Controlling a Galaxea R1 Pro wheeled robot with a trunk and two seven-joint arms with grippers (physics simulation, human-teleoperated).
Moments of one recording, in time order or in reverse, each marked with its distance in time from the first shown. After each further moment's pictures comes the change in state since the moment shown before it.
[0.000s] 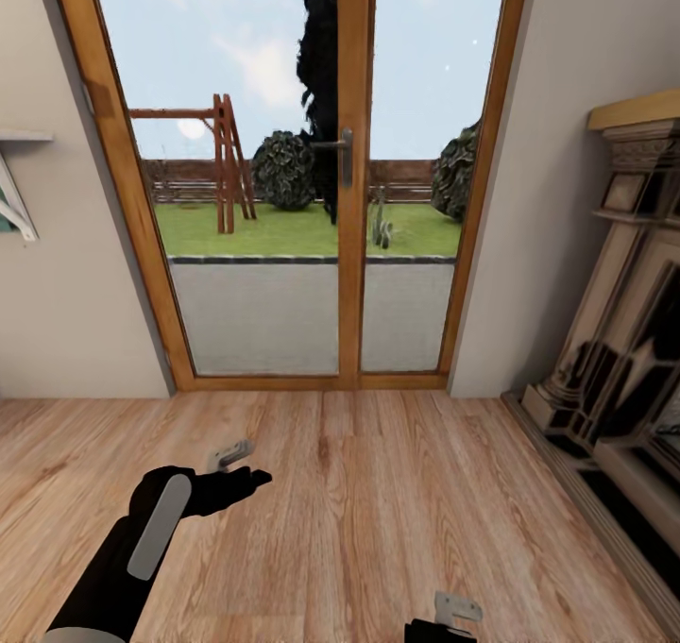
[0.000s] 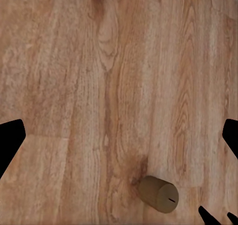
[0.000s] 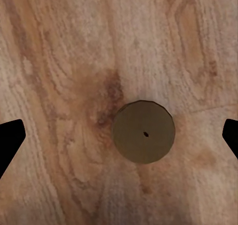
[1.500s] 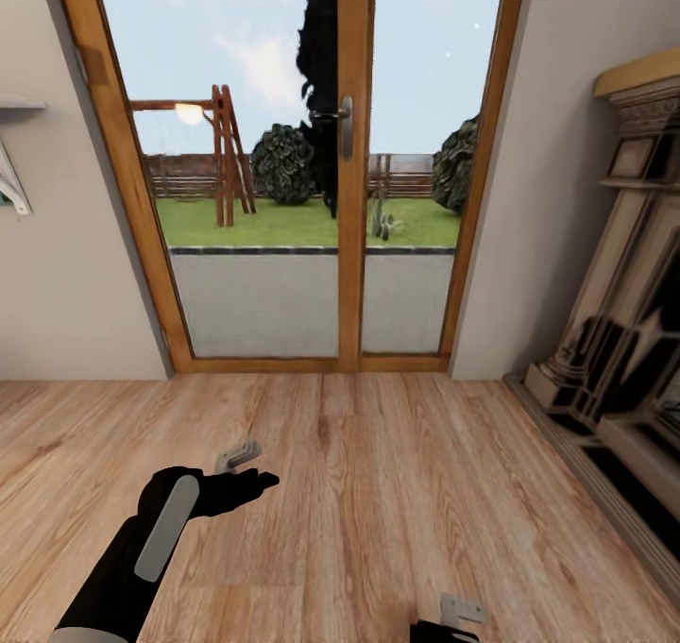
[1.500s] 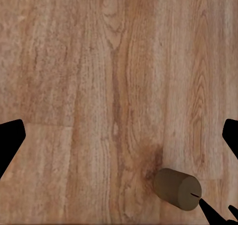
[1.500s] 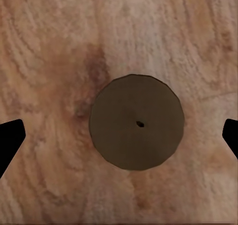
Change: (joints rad) left arm 0.000 -0.008 -0.035 0.000 0.001 -0.001 0.000; right arm 0.000 -0.002 -0.001 0.028 0.001 -0.039 0.000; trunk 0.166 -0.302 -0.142
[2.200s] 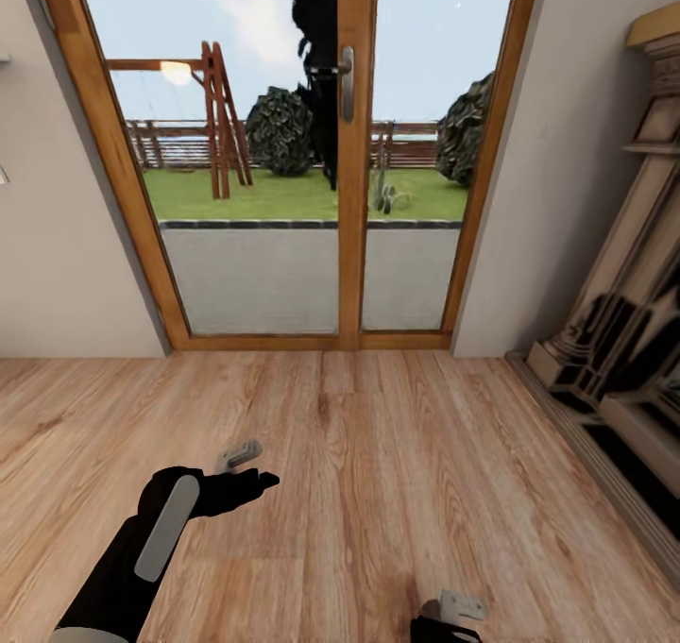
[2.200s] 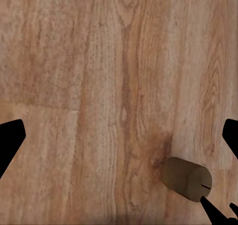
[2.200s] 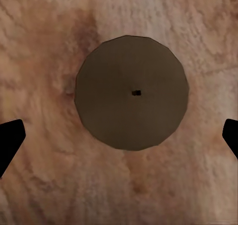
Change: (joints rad) left arm 0.000 0.000 -0.001 0.000 0.000 0.000 -0.001; right arm -0.003 -0.001 0.000 0.000 0.001 -0.017 -0.001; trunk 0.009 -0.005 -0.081
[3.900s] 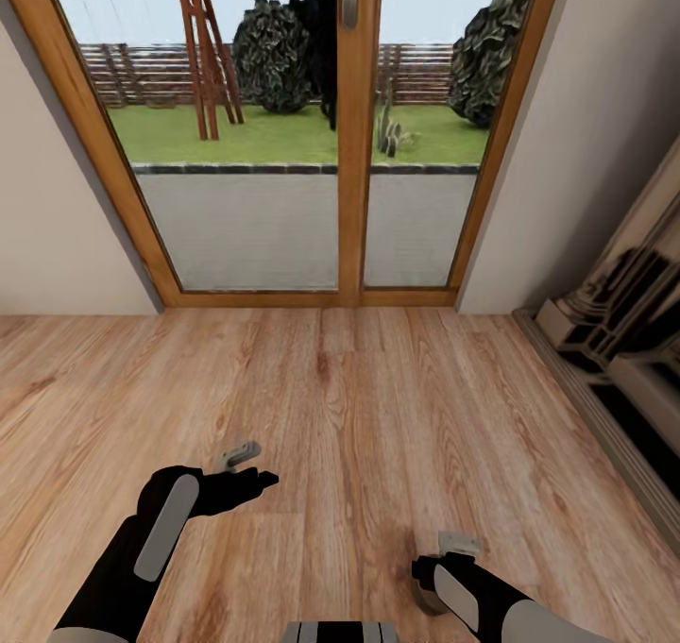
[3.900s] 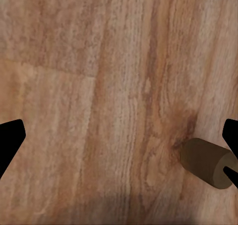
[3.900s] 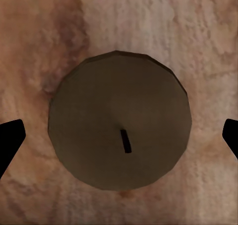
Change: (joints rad) left arm 0.000 0.001 0.002 -0.007 -0.003 0.001 0.003; right arm -0.166 -0.036 -0.009 -0.017 -0.006 0.216 -0.002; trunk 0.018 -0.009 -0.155
